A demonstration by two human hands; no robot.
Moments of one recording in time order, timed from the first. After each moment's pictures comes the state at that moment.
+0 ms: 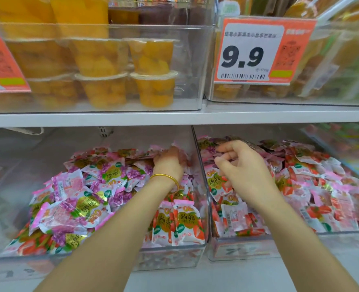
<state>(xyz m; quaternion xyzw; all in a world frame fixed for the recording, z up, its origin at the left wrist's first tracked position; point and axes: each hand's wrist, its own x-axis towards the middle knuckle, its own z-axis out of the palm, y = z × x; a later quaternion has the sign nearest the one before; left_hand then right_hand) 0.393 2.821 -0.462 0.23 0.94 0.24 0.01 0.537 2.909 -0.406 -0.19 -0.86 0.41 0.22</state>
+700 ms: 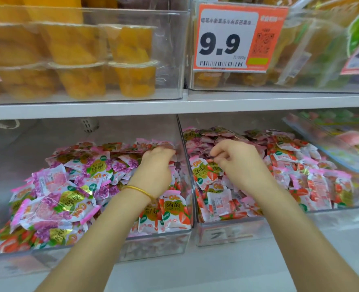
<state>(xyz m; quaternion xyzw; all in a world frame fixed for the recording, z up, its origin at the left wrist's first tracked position) 0.438 2.786 -0.443 0.36 0.91 0.23 0.01 0.549 2.934 -0.415 -0.21 -0.93 0.24 0.17</state>
